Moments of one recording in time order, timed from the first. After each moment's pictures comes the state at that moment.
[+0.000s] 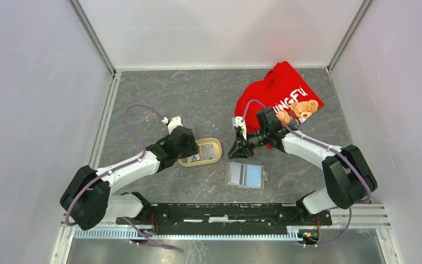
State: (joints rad) left arm -0.69 1.26 0.63 -0.21 -0.34 -0.79; right arm 0.47 1.46 0.80 -0.23 -1.06 -0.57
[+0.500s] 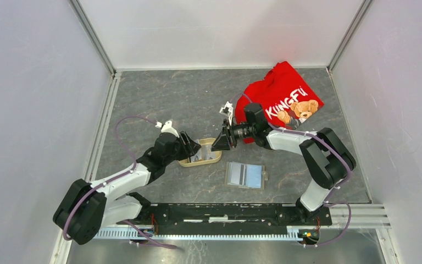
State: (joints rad) left arm -0.58 1.12 0.40 0.15 -0.06 -0.79; right arm 0.58 1.70 0.86 0.33 -1.00 0.21
